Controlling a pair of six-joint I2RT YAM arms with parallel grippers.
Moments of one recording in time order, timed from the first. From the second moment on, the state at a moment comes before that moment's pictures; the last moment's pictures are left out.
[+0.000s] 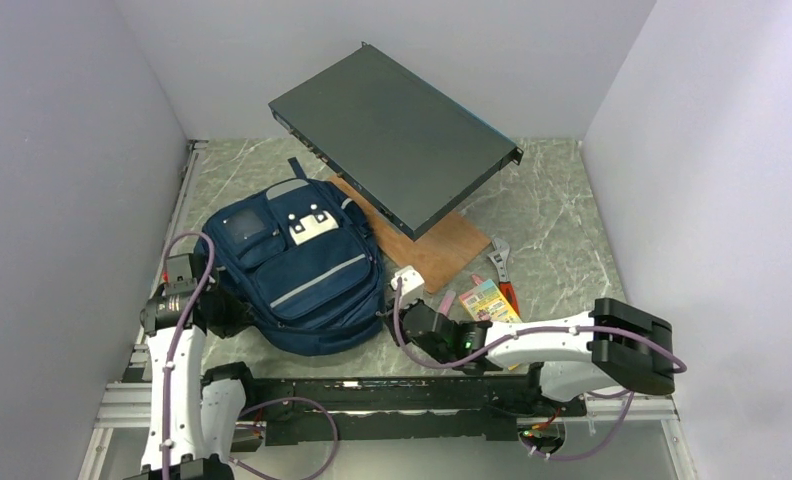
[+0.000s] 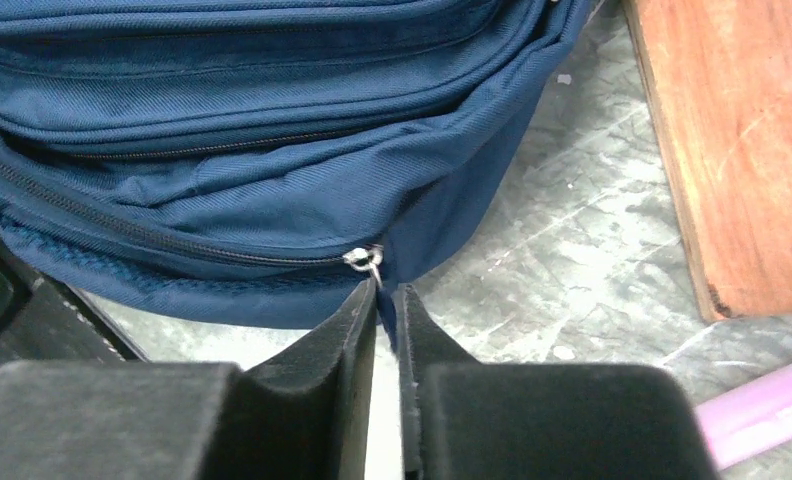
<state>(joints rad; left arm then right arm) 0.24 0.72 0.73 -1.14 0.11 -0.71 1.29 1.33 0.51 0.31 0.51 0.47</state>
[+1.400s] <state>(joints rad) -0.92 0.84 0.72 -0.70 0.05 -0.66 0.97 1.45 0.35 0.85 -0.25 0.44</state>
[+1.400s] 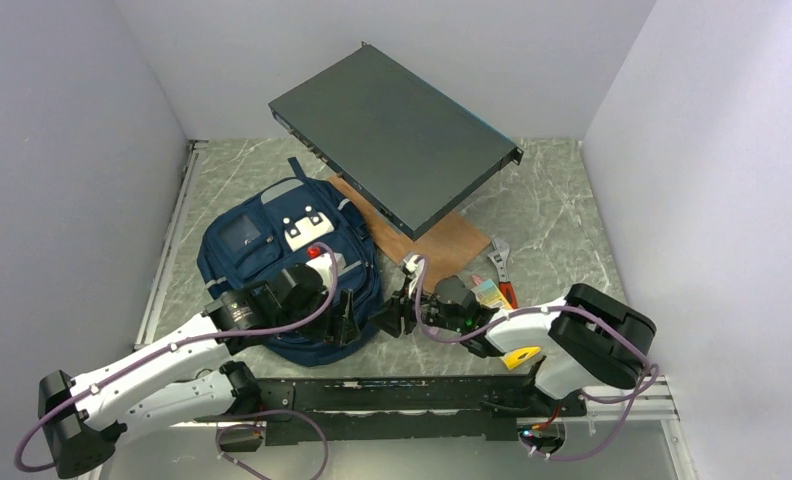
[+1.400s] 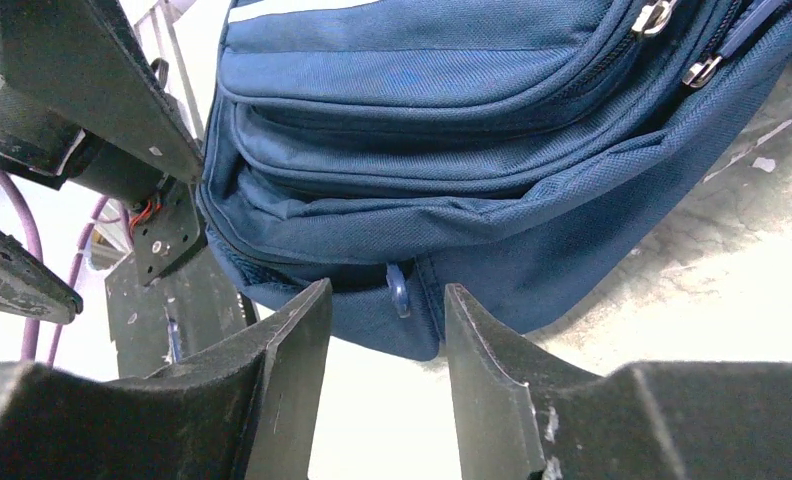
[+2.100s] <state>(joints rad) -0.96 1.01 0.62 -0.53 -0.07 -0.74 0.96 1.39 0.33 0.92 -0.29 0.56</state>
